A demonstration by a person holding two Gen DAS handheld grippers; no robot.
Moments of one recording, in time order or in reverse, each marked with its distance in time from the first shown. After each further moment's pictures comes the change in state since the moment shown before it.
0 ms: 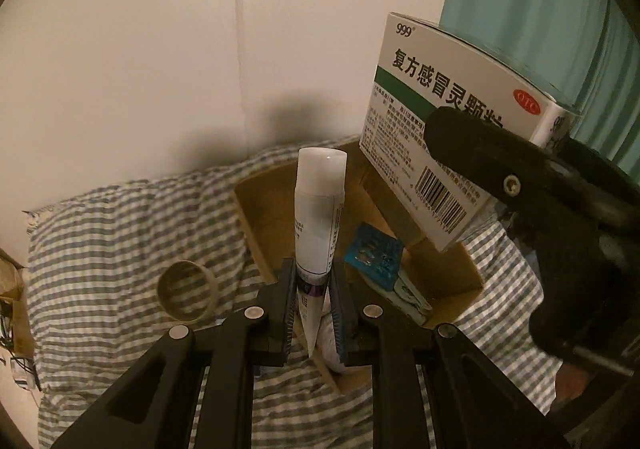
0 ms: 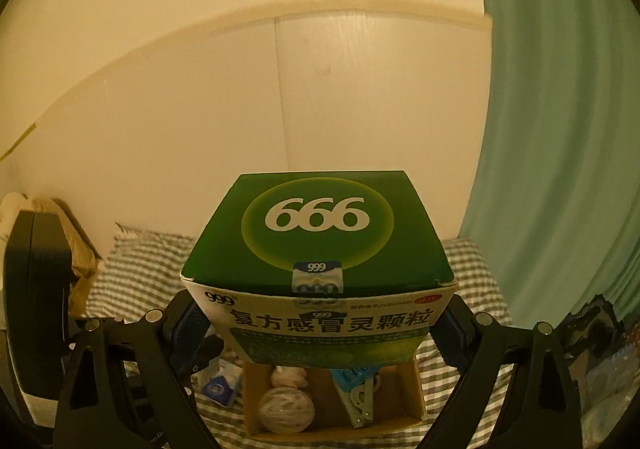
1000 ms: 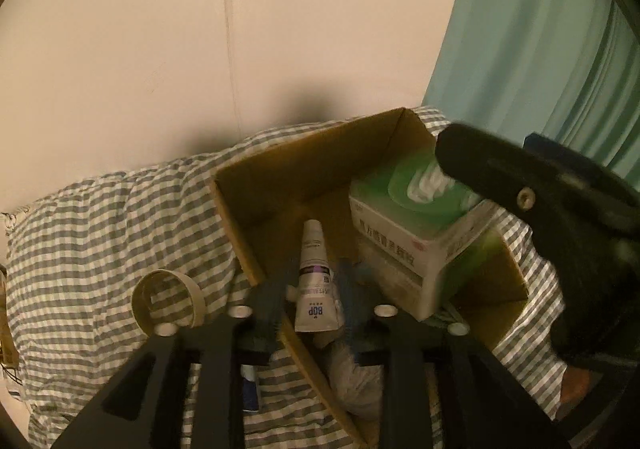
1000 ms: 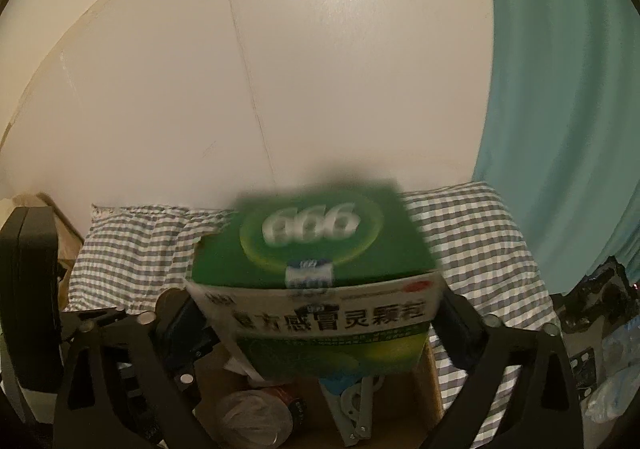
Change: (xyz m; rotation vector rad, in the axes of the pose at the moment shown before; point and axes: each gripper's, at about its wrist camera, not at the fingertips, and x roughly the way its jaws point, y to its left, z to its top) left arm 0.061 0.009 -0.004 0.017 0.030 -0.011; right arm 0.081 -0.040 -0.032 0.083 0.126 -0.005
